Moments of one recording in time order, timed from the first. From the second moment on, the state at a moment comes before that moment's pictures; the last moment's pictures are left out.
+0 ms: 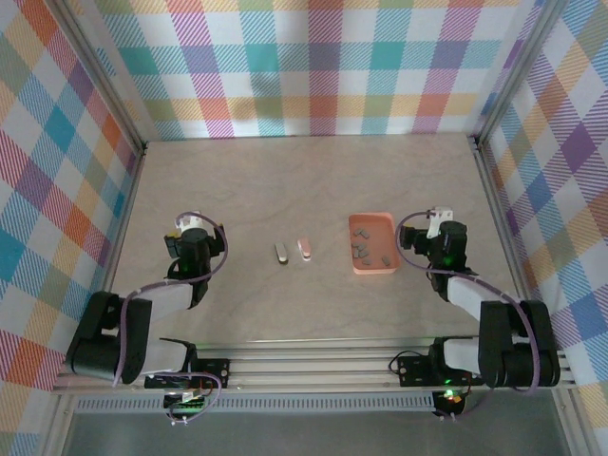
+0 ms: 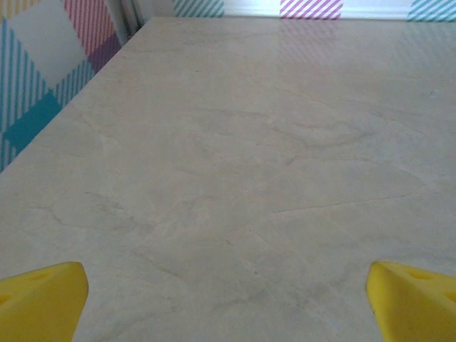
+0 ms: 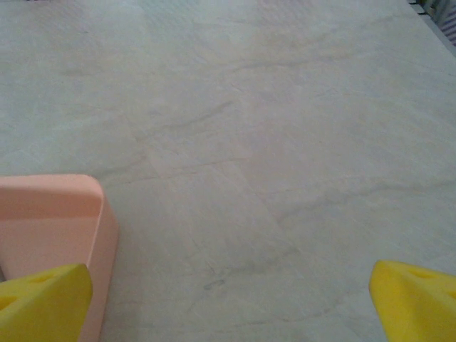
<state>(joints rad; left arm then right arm) -0.17 1.34 0.34 0.59 -0.44 -0.13 0.01 1.28 0.36 0.45 -0.01 0.02</state>
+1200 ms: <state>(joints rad) -0.10 1.56 0.38 0.75 -0.30 -0.14 -0.01 1.54 0.40 0.74 -0.19 0.03</state>
